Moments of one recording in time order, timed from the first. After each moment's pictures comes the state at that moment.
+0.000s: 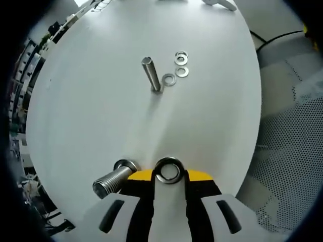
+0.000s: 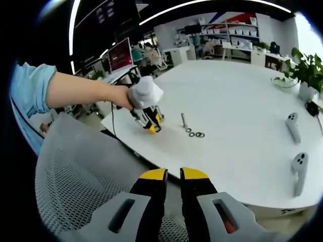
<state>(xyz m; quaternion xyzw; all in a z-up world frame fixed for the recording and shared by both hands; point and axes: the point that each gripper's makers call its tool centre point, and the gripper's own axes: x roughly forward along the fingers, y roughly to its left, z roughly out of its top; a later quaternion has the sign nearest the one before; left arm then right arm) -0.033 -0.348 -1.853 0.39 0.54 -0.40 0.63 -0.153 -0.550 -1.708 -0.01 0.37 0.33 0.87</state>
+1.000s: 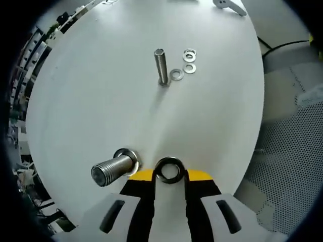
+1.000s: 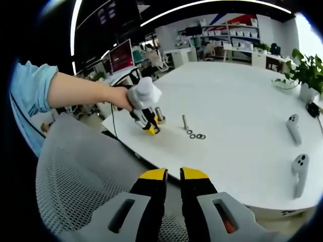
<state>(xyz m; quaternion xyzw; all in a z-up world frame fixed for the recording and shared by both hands) -0.037 -0.339 -1.850 0.36 0.55 -0.38 0.64 -0.153 -0.548 -1.705 -0.01 0.36 0.34 0.87</state>
